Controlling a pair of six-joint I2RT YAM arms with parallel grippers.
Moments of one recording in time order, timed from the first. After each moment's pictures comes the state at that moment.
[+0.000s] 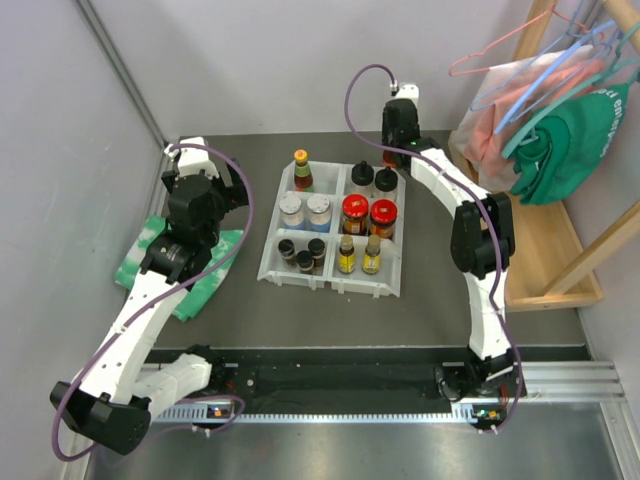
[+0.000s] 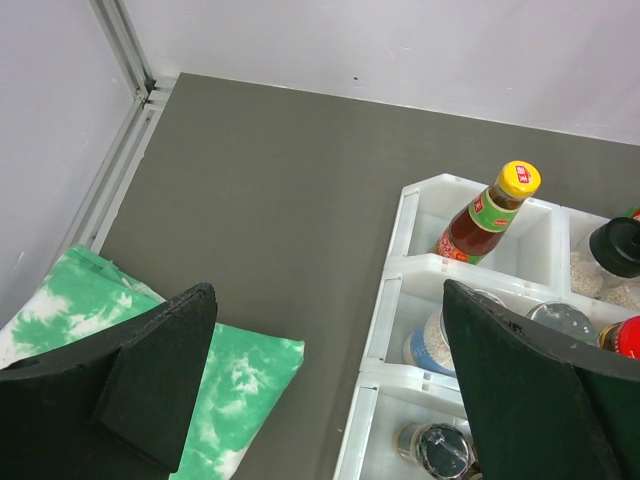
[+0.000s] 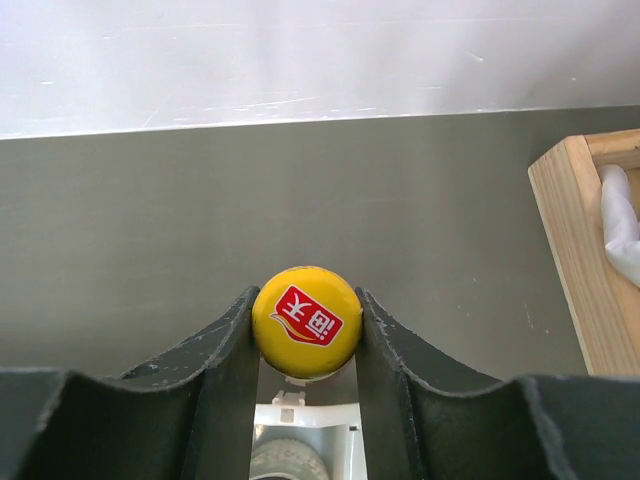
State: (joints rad) left arm -0.36 0.99 1.09 -0.30 -0.46 -0.21; right arm 0.36 2.19 1.95 -0.19 0.40 0.16
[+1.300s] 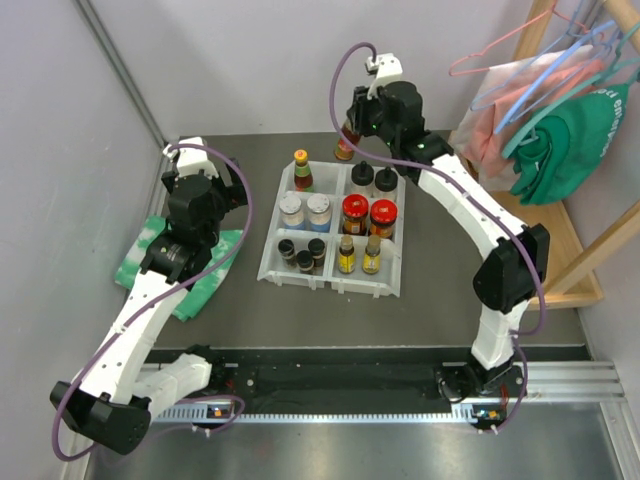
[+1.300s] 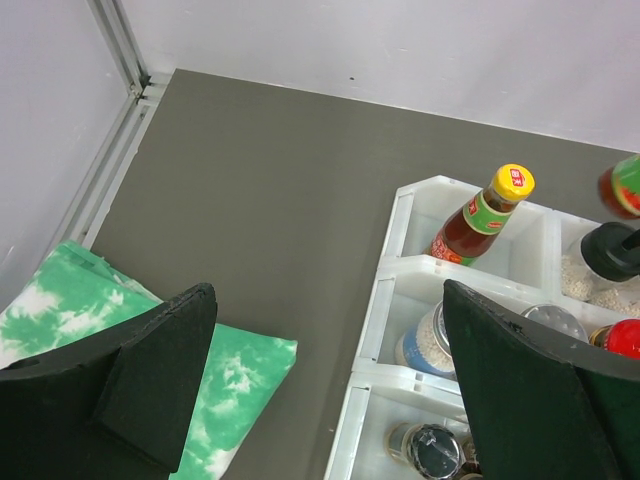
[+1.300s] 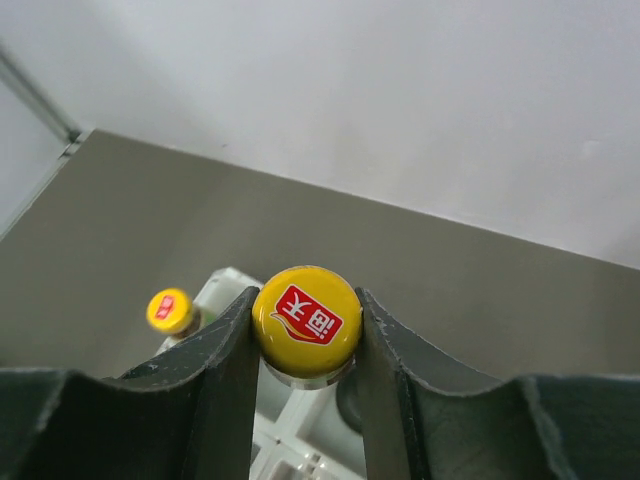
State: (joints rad) left arm -0.36 0.99 1.09 -0.30 -0.46 -0.24; right arm 0.52 1.85 1.87 -0.15 0.14 0.10
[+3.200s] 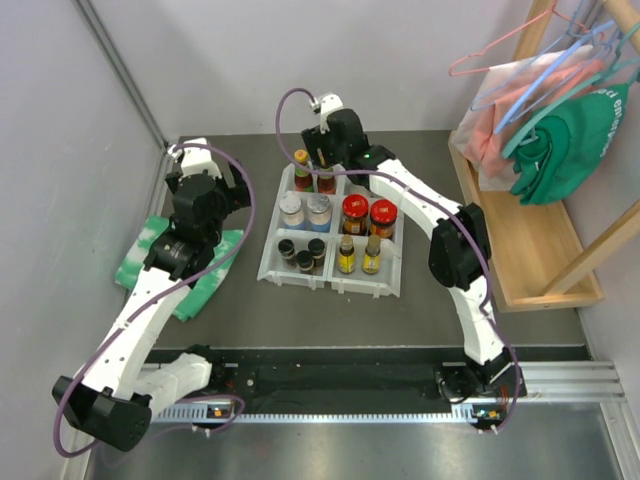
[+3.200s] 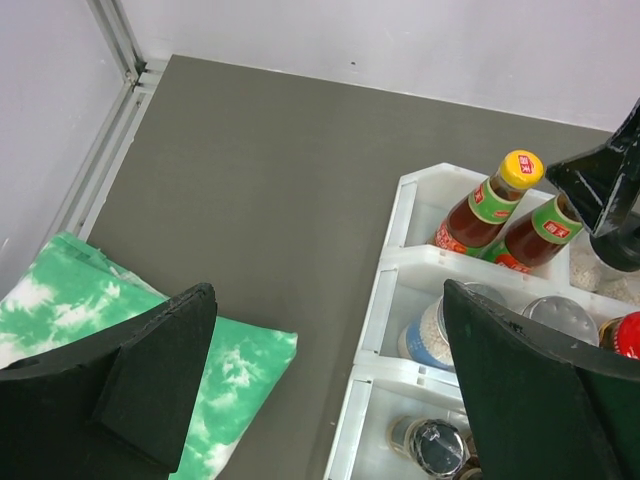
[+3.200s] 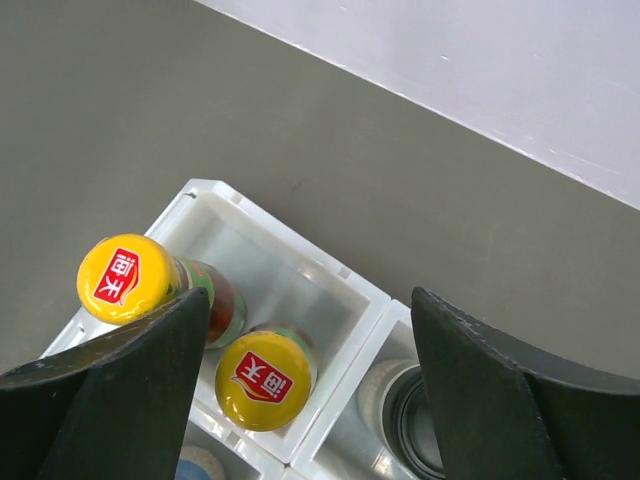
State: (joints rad) left arm -0.36 1.01 1.08 -0.30 -0.46 -0.24; right arm 0.63 2.20 2.06 -0.27 0.18 -0.02
